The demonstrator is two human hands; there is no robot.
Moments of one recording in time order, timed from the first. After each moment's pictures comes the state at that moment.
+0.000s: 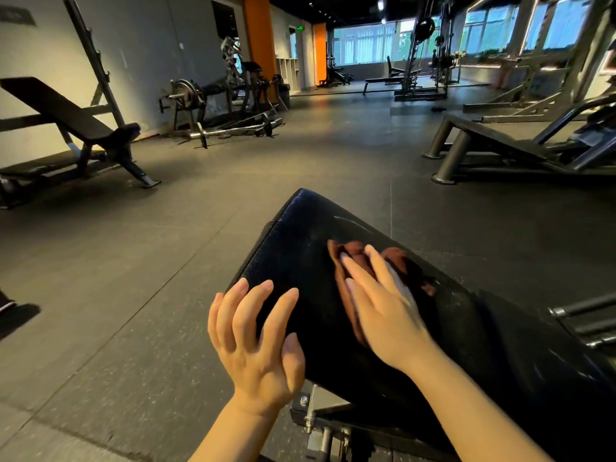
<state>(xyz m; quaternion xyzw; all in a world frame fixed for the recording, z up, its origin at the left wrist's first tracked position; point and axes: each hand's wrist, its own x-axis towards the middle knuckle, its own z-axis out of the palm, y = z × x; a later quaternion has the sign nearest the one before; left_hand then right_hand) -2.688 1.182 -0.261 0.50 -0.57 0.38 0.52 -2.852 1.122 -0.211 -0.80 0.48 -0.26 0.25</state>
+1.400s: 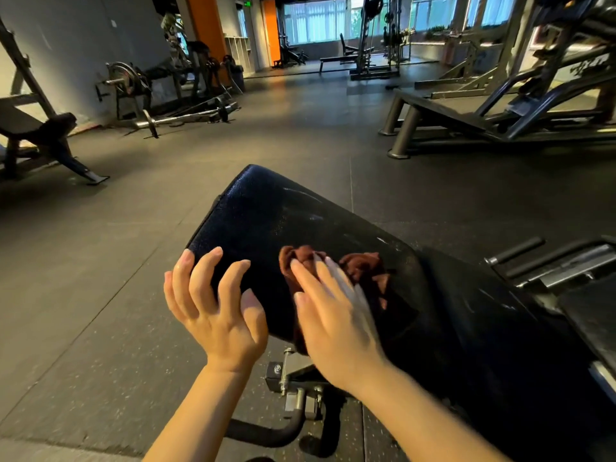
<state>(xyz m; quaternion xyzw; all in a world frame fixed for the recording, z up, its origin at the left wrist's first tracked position) -2.698 1.182 -0.266 0.53 -0.55 0.38 0.53 -2.856 1.190 -0.238 -0.81 0.47 -0.30 0.20</state>
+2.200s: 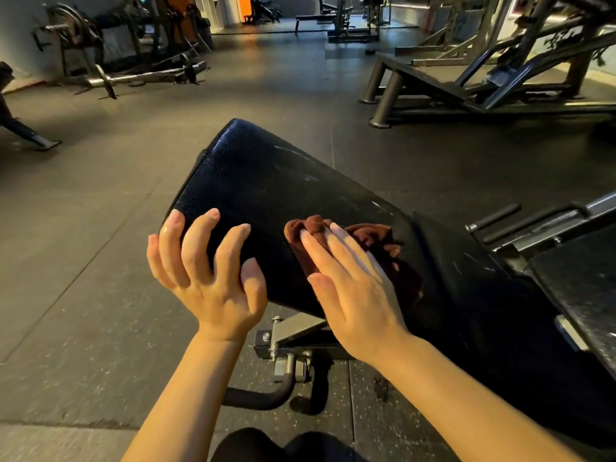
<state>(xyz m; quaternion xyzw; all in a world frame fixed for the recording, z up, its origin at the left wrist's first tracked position) -2.688 1.176 -0.270 0.48 -0.56 0.40 0.54 -2.868 1.192 -0.265 -0.82 0.45 -0.35 0.08</state>
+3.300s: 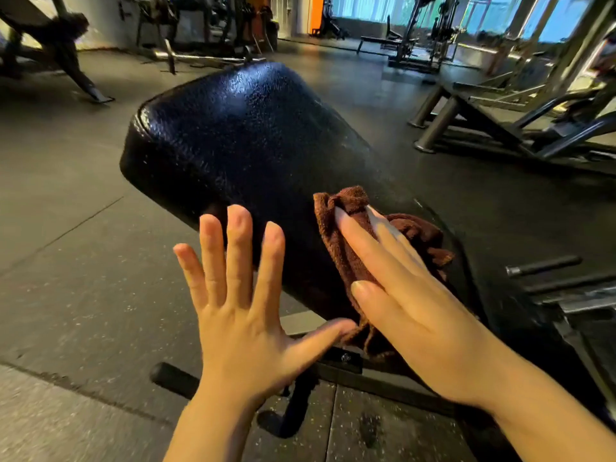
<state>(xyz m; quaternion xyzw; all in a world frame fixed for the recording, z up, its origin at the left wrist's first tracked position) -2.737 1.215 -0.339 0.59 -0.61 0.30 0.43 -2.918 1.176 -0.261 -0.90 0.31 -0.22 0.22</state>
